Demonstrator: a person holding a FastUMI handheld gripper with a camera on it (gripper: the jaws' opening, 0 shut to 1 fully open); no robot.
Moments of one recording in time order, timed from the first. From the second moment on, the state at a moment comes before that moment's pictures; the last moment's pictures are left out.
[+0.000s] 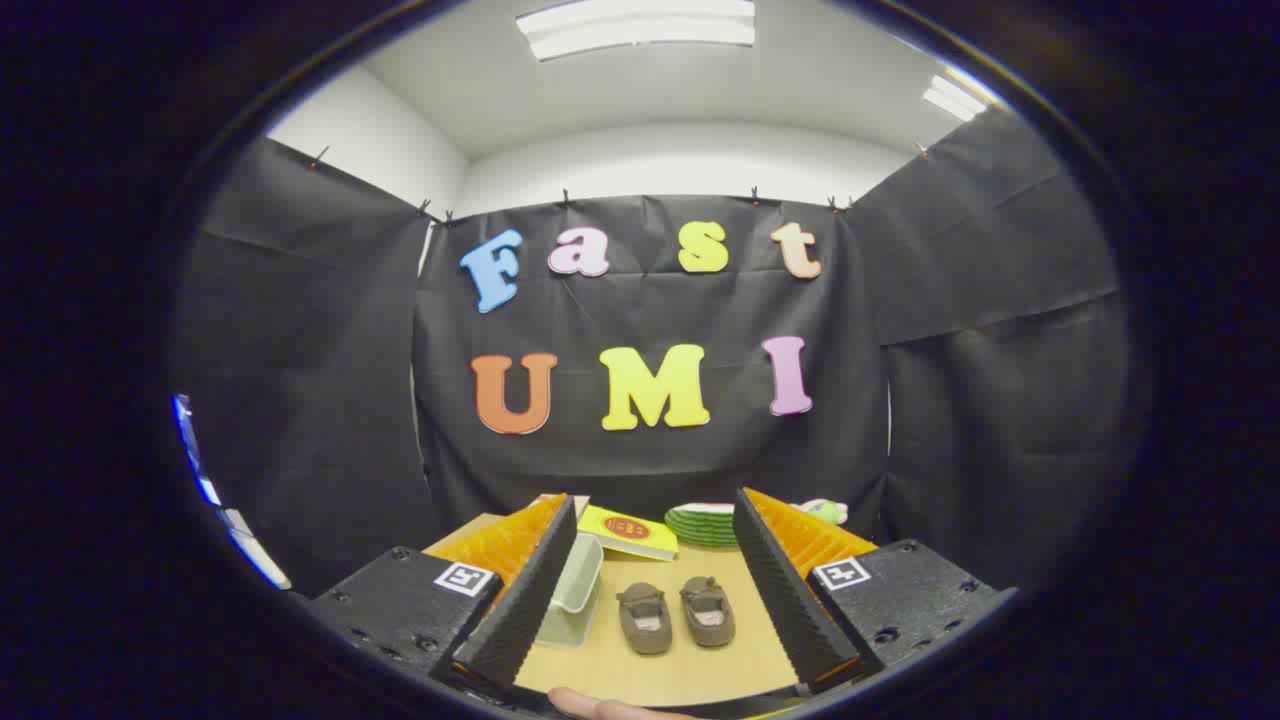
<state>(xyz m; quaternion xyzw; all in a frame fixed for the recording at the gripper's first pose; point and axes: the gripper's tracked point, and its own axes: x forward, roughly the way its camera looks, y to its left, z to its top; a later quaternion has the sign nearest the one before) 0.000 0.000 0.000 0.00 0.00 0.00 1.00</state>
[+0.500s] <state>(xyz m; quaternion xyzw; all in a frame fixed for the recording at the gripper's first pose) 0.011 -0.012 -0.014 0.00 0.01 -0.02 1.00</state>
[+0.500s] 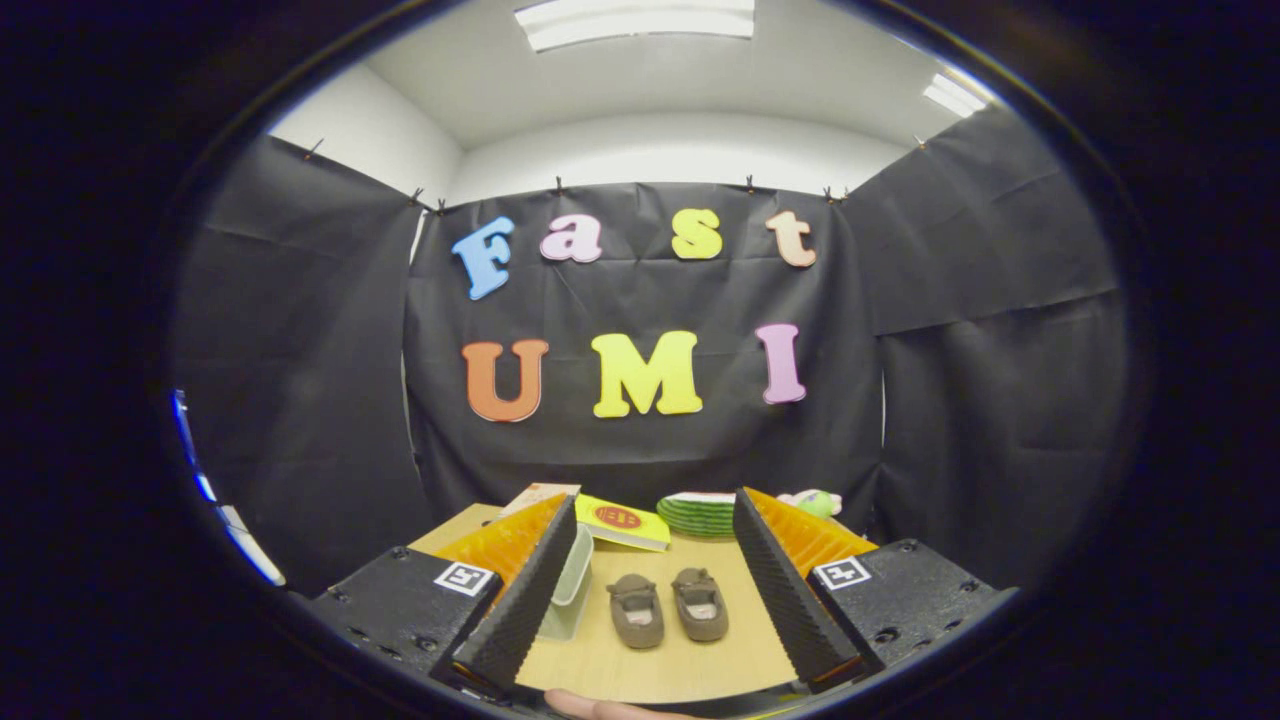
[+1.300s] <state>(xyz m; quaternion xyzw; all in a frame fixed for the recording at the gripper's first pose) 0.138 -0.007 -0.146 0.08 0.19 0.02 0.98</state>
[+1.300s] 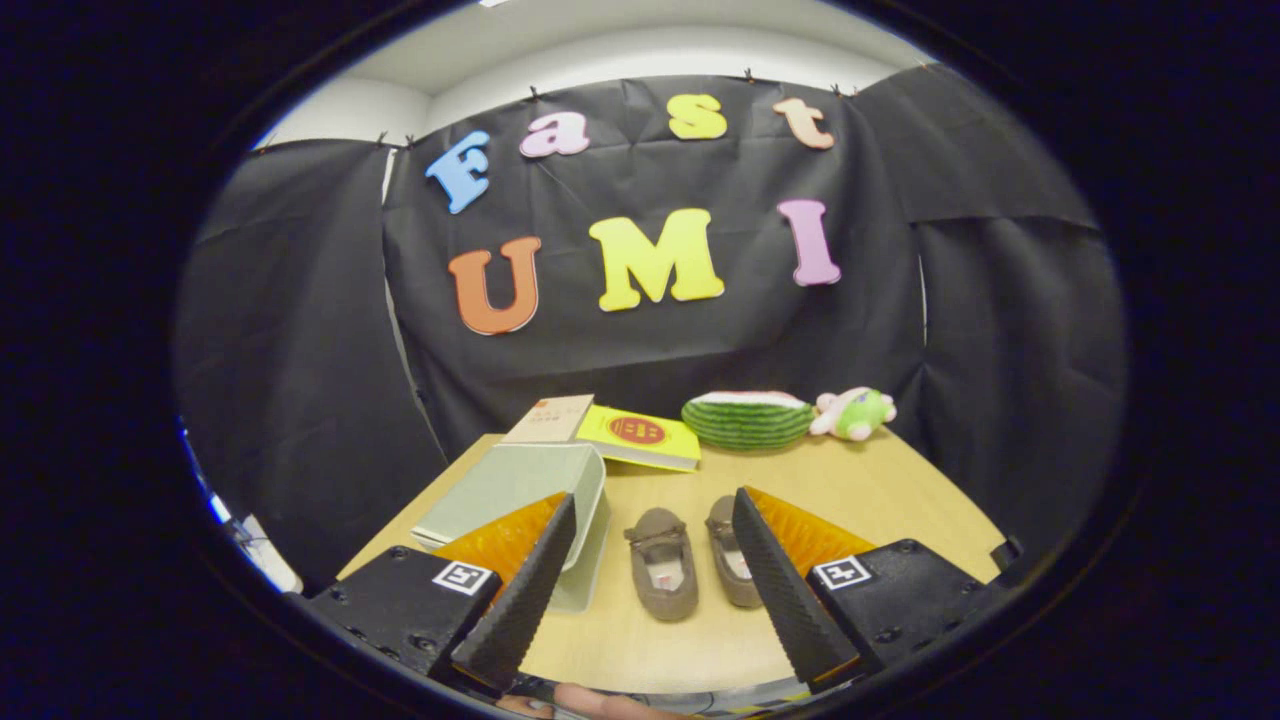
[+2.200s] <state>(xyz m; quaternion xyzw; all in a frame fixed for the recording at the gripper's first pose) 0.299 0.063 -0.280 0.35 0.46 0.29 0.76</state>
